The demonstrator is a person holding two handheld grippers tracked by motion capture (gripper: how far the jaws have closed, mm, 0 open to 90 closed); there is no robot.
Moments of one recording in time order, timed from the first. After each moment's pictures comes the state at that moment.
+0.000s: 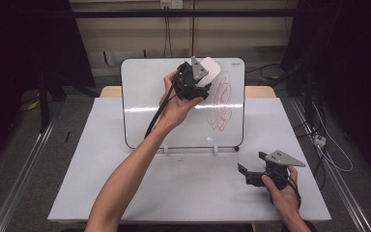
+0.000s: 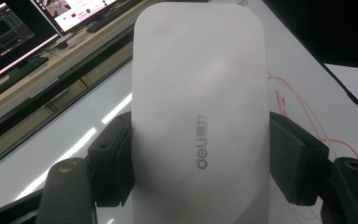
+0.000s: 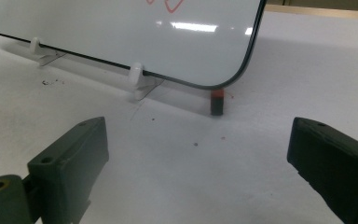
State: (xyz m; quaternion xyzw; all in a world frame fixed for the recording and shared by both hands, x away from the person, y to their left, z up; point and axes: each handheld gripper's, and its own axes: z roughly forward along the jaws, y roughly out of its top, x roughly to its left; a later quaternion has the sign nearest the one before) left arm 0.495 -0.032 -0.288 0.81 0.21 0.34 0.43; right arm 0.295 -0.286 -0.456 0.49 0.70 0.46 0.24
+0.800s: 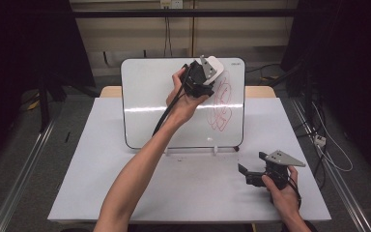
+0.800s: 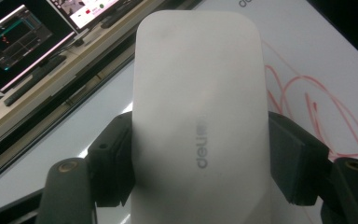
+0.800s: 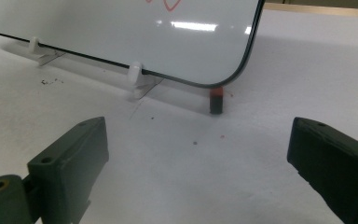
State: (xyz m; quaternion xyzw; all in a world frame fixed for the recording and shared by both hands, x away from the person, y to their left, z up) left arm 0.508 -0.054 -0.299 0.81 0.21 0.38 0.38; right arm 0.296 -0.287 -0.456 0.49 0.70 0.46 0.24
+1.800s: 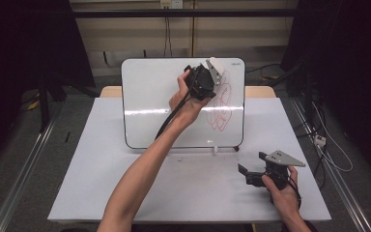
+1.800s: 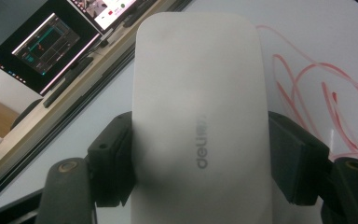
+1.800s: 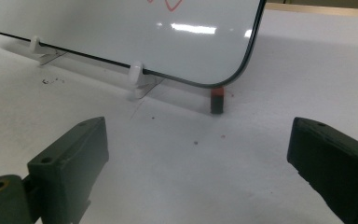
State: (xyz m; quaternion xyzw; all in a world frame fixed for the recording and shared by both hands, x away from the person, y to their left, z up) left arm 0.503 -0.067 -0.306 0.81 0.21 0.43 0.35; right arm 0.296 -0.287 -0.456 0.49 0.70 0.46 0.24
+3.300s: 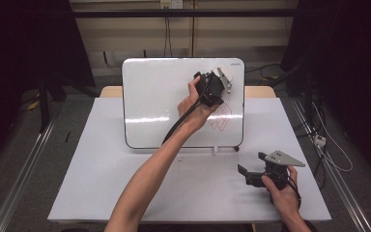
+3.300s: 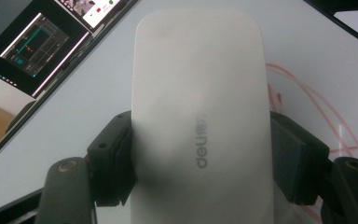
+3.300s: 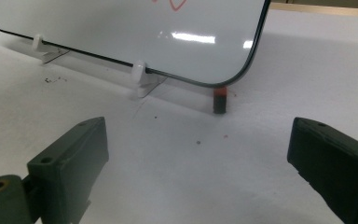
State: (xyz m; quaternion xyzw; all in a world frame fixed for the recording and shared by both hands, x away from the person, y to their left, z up) left arm 0.491 -0.094 -0.324 0.82 0.19 0.43 0.33; right arm 0.296 -0.286 -0.457 0.48 0.71 0.46 0.24
